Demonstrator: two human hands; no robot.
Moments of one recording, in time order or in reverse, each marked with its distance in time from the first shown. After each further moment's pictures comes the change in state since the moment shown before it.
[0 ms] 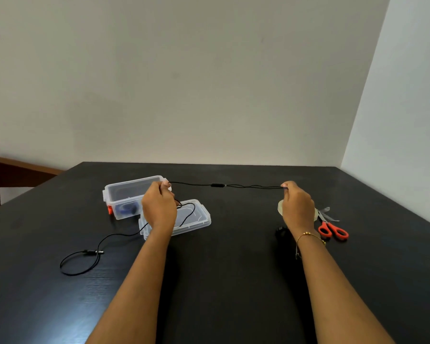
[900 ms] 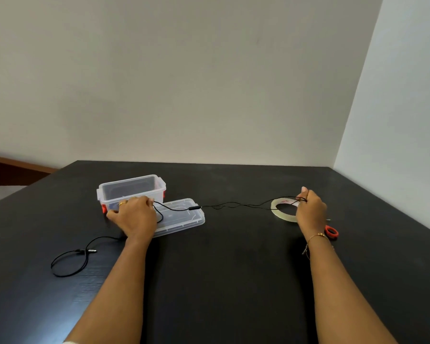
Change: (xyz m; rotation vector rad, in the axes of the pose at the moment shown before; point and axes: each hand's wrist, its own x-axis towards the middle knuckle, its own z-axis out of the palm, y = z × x) left_hand 0.018 -0.045 -0.020 0.831 -0.015 0.204; right_hand 0.004 0.037 -0.013 0.178 0.034 0.336
